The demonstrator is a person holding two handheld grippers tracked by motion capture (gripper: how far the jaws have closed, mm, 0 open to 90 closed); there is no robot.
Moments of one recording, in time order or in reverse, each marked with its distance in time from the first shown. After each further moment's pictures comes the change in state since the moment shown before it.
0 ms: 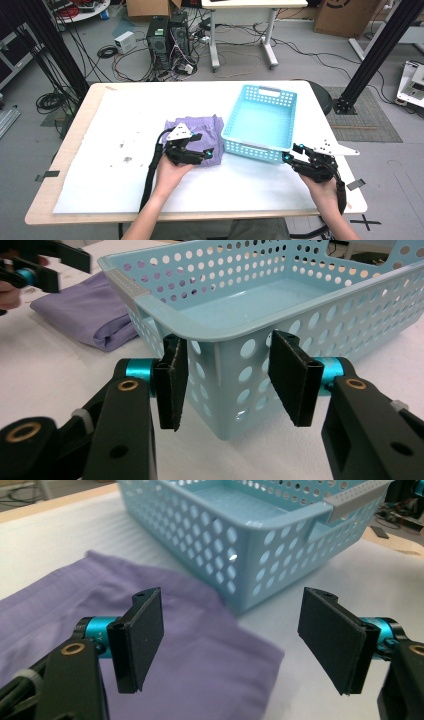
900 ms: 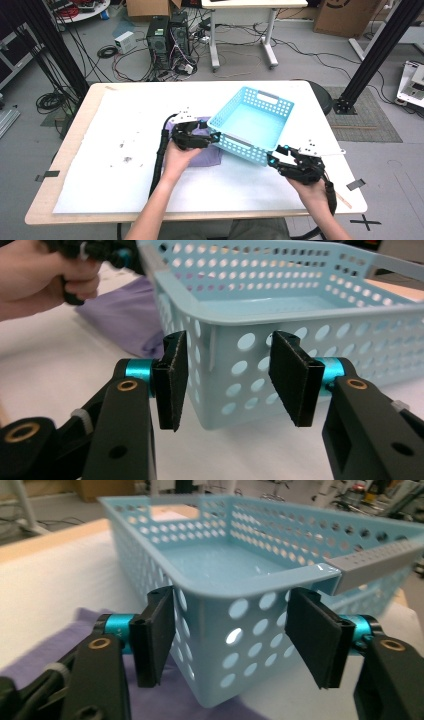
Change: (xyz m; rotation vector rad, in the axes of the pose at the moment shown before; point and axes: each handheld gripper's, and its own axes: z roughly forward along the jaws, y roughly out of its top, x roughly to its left) left arm 0.018 0.032 0.003 -0.082 -0.033 -0.019; right arm 0.047 0.022 0.010 0.019 0.097 -0.054
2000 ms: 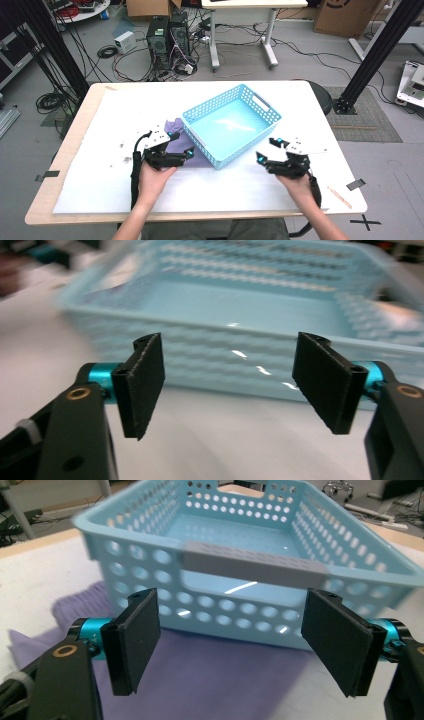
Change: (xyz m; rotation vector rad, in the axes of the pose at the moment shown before) left arm -0.024 -0.047 -0.069 0.013 0.232 0.030; right arm -0.023 -0.010 0.034 -0.080 -0.058 -0.070
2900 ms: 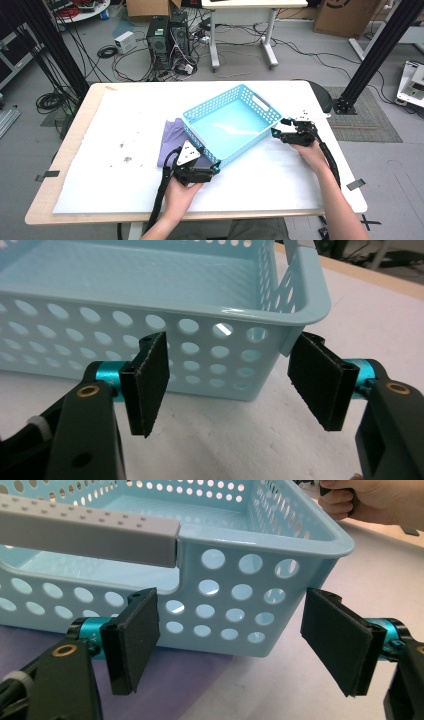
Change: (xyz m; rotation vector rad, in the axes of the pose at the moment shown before) left arm -0.060 -0.011 0.040 0.039 -0.025 0.002; right arm -0.120 -0.009 0.054 0.140 0.050 0.004
